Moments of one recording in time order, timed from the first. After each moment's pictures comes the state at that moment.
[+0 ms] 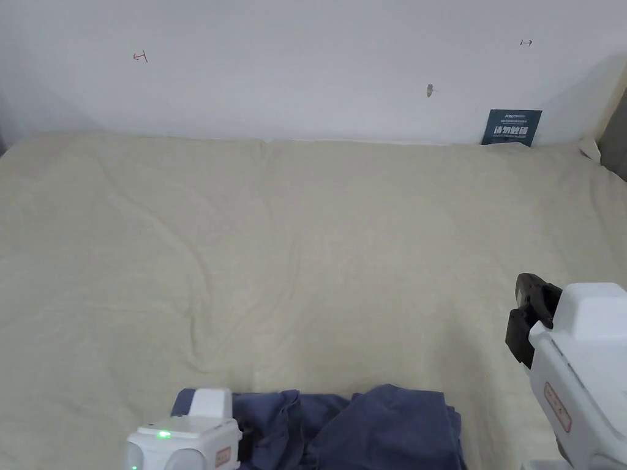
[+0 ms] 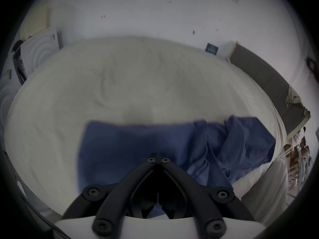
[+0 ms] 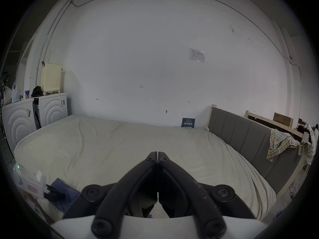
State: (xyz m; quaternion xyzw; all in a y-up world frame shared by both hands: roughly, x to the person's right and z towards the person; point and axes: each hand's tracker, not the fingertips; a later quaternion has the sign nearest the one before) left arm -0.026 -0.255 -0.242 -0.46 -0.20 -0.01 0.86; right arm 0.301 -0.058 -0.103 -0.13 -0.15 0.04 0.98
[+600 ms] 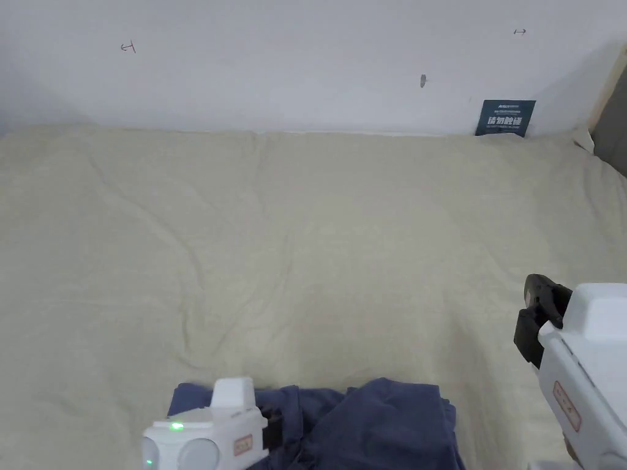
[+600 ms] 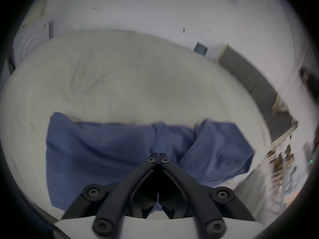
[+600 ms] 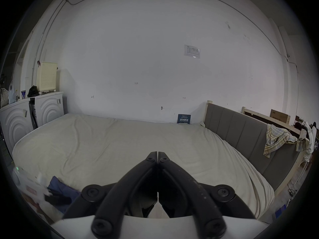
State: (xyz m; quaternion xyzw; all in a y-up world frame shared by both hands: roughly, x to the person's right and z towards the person) left arm -0.018 -0.219 -0.243 -0.44 -0.25 0.10 0.86; right arm 0.310 -0.063 -0.101 -0.14 -0.16 0.03 0.98
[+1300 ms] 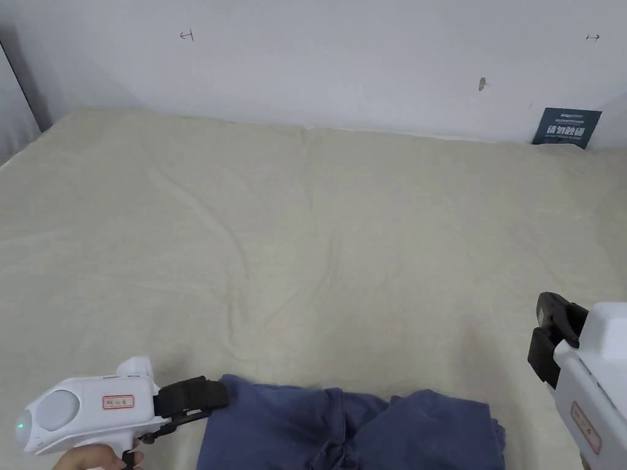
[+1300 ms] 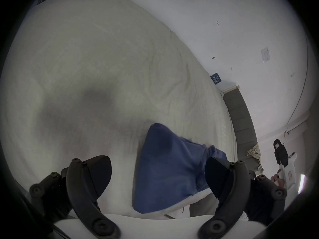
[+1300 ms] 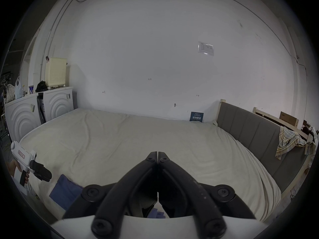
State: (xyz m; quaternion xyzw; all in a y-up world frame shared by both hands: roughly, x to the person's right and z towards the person) left arm -0.192 -0.241 -0.302 -0.51 -0.21 0.27 0.79; right arm 0.272 -0.074 -0.133 -0.16 -0.12 0.04 0.98
